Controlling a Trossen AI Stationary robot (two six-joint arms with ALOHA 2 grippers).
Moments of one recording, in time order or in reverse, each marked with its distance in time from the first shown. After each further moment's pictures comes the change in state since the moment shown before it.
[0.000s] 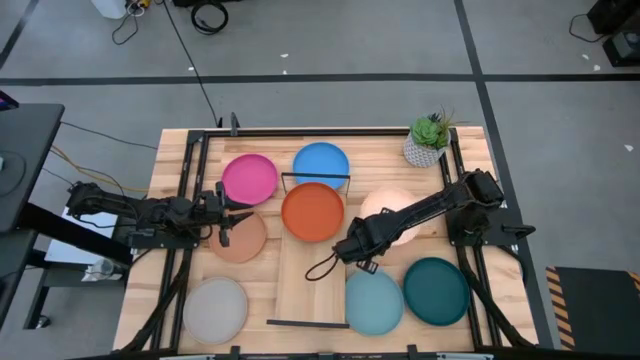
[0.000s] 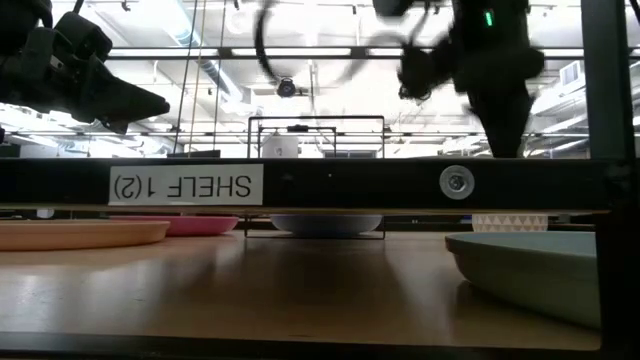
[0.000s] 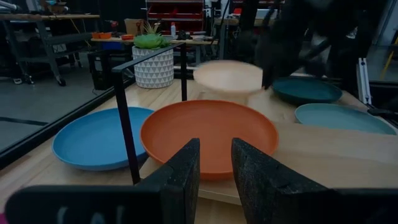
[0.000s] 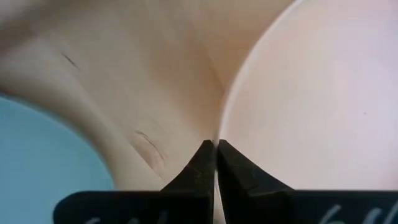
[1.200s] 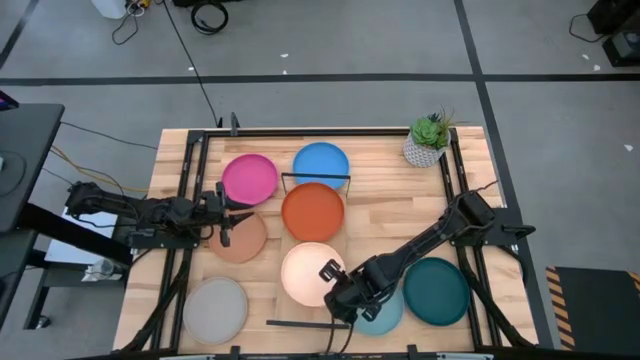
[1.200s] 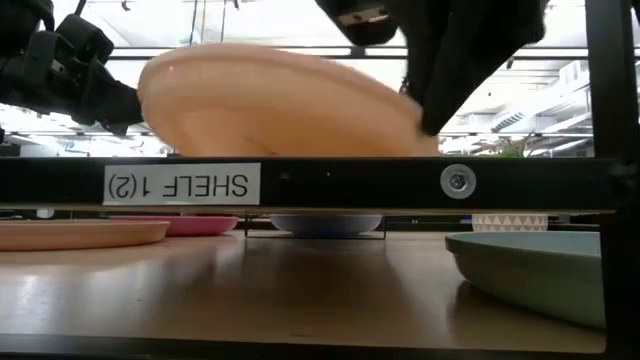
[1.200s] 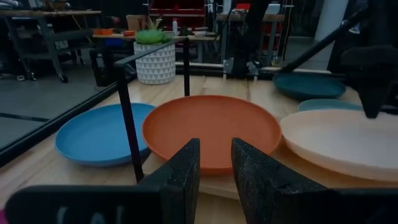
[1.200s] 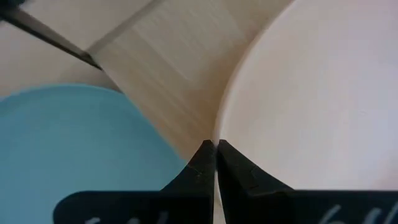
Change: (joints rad) left arm 0.000 0.019 0.000 0.004 -0.010 -0.003; right arm 0.215 0.156 0.173 0.509 -0.016 -1.205
